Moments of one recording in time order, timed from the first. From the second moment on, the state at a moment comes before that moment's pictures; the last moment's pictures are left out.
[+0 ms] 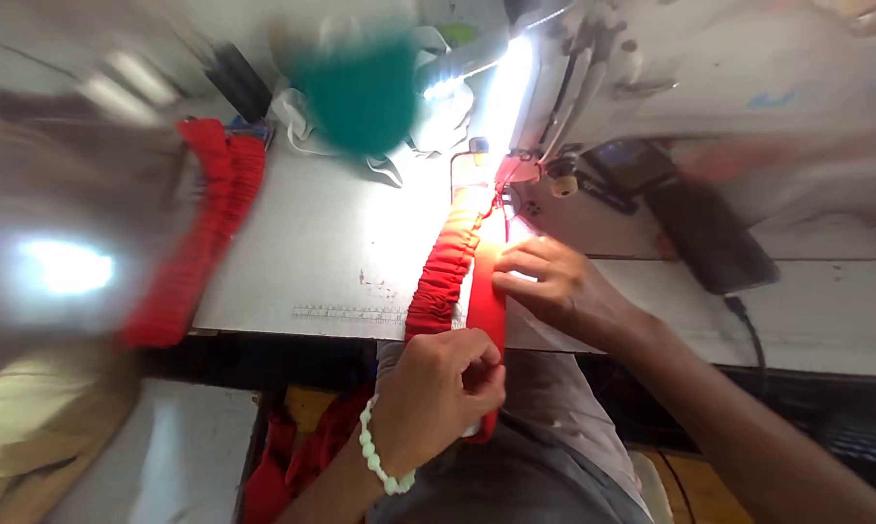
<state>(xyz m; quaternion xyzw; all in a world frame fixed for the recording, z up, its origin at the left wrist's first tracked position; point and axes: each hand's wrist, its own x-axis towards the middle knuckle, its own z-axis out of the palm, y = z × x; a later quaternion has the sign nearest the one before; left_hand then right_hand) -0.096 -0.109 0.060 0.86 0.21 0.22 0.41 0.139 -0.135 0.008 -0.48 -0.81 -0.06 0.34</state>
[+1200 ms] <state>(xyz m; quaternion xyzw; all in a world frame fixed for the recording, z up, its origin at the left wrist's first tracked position) -0.039 -0.043 0.032 0.62 0.38 0.10 0.67 0.088 -0.169 -0.027 -0.64 -0.58 -0.02 0.50</state>
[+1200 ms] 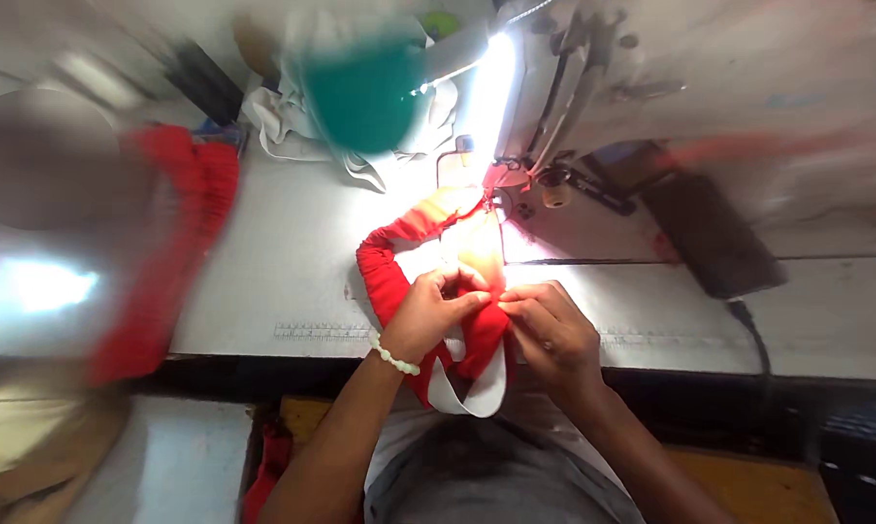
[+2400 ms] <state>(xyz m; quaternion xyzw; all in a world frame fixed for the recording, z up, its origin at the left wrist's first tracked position) -0.089 -0.126 0.021 0.87 0.32 0.27 0.27 0.029 -0.208 -0.002 -0.64 -0.25 0.38 0.62</state>
